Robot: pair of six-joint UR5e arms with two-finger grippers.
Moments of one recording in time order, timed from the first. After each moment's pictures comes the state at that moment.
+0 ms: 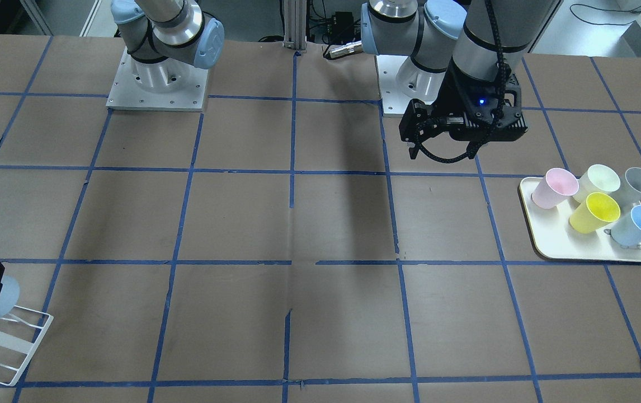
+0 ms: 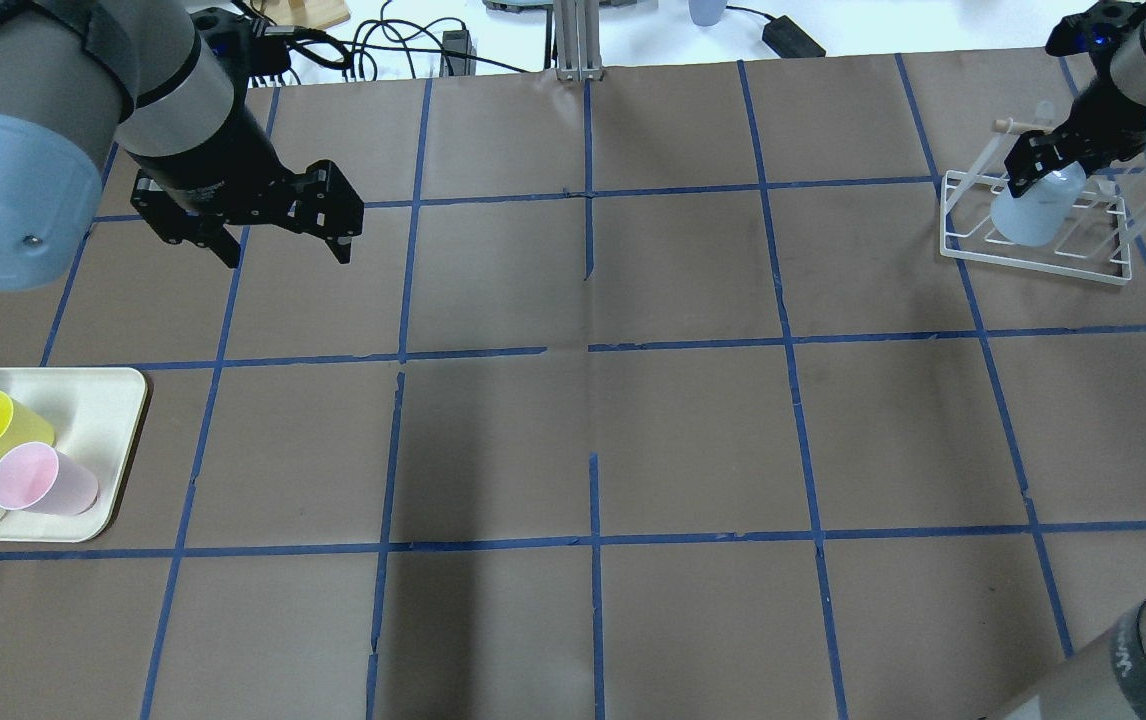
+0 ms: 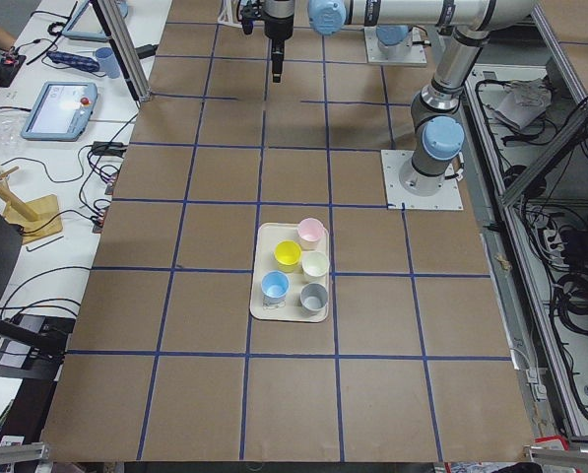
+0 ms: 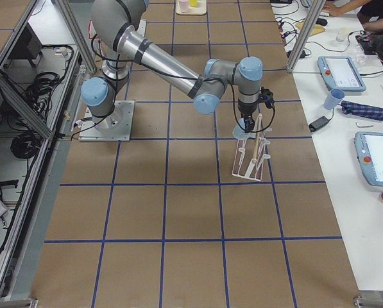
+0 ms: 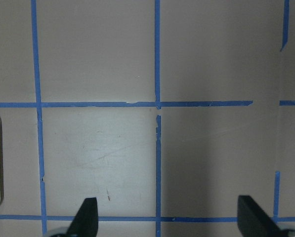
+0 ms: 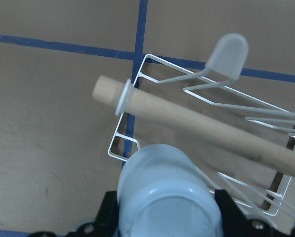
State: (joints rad) left arm -1.59 -1.56 -1.62 -1.48 1.58 -0.03; right arm 1.16 -1.16 1.57 -2.13 -1.56 -0.55
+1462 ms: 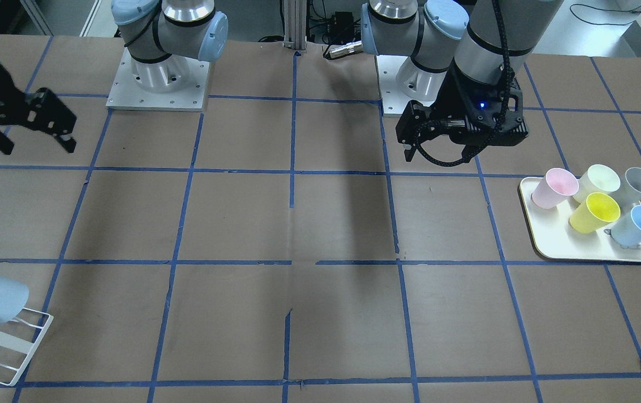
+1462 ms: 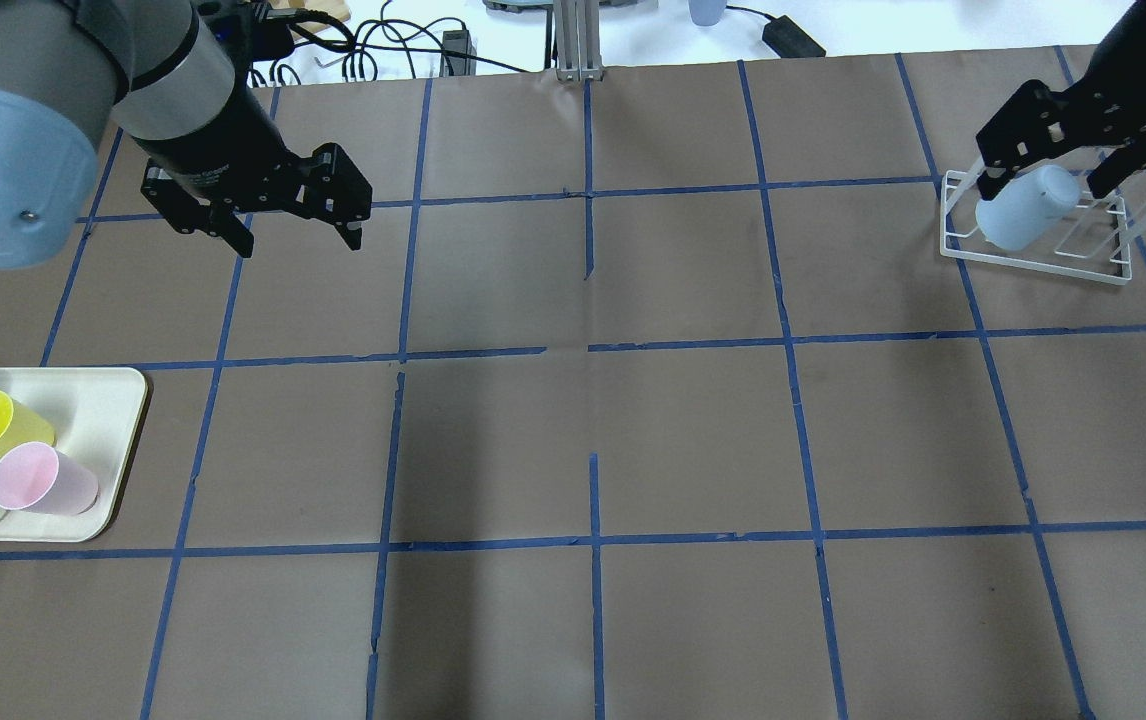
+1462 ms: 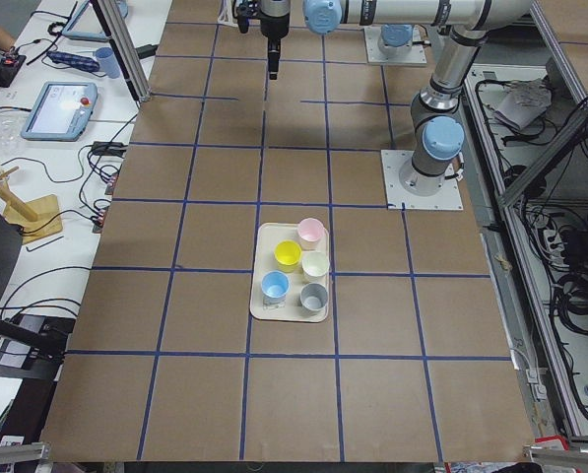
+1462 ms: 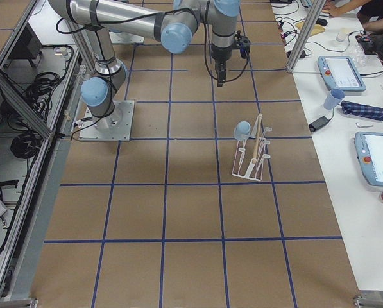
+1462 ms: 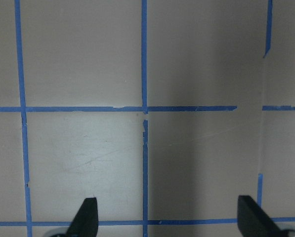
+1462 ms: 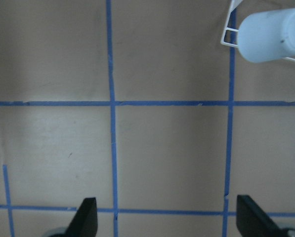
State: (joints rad) left arm -1.59 -1.58 -1.60 -1.48 1.55 -0.03; right arm 1.34 -1.60 1.55 -1.52 -1.50 -0.24
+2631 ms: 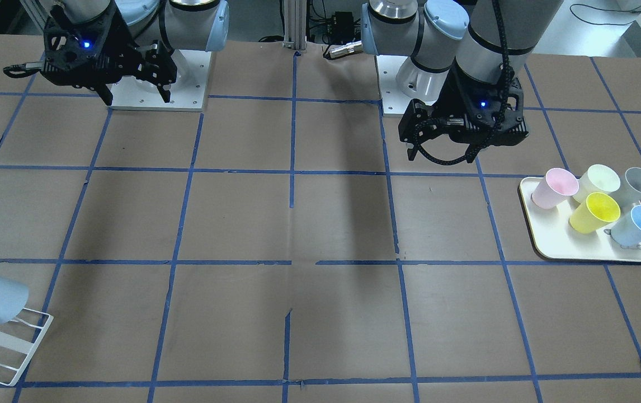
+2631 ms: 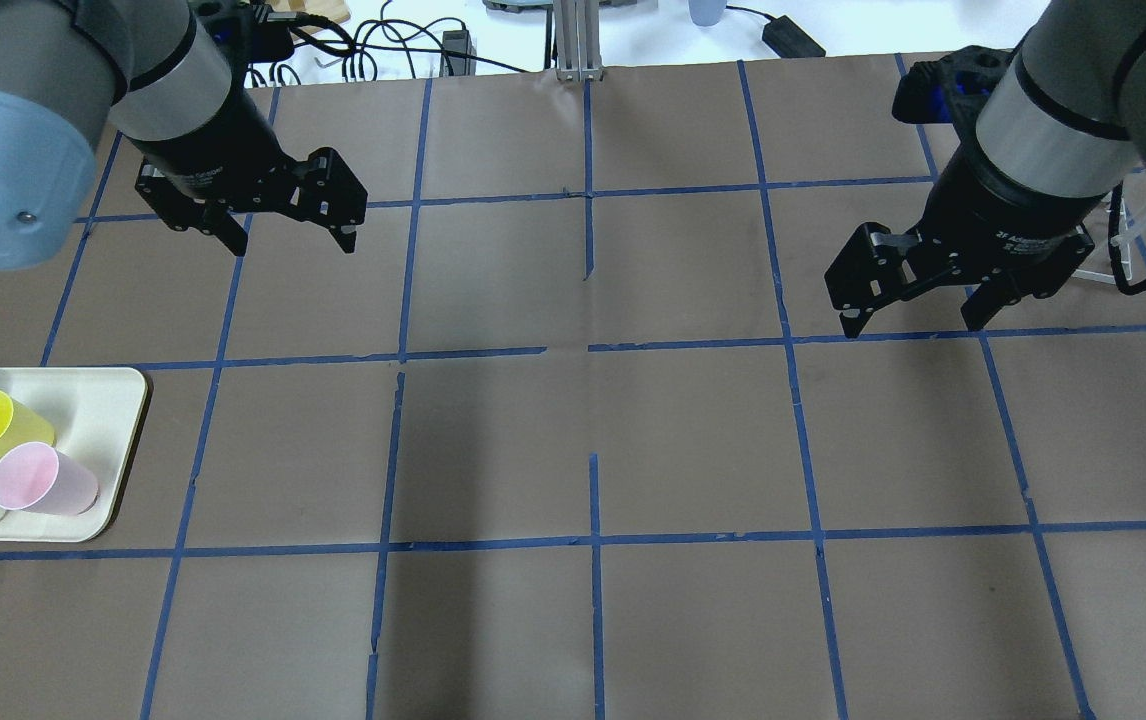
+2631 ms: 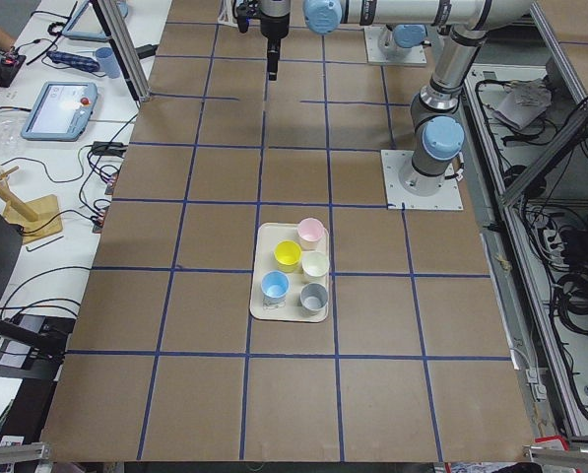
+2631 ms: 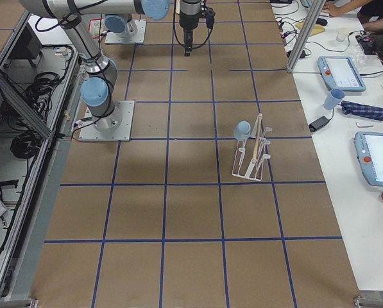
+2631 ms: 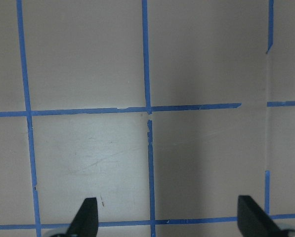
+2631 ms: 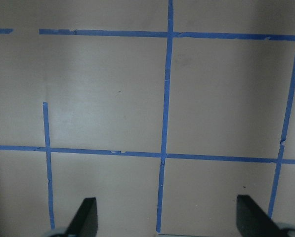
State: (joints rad) left arm -1.59 -1.57 -1.60 -1.48 1.56 0.01; right arm 1.53 -1.75 1.72 -1.49 -1.52 -0.09
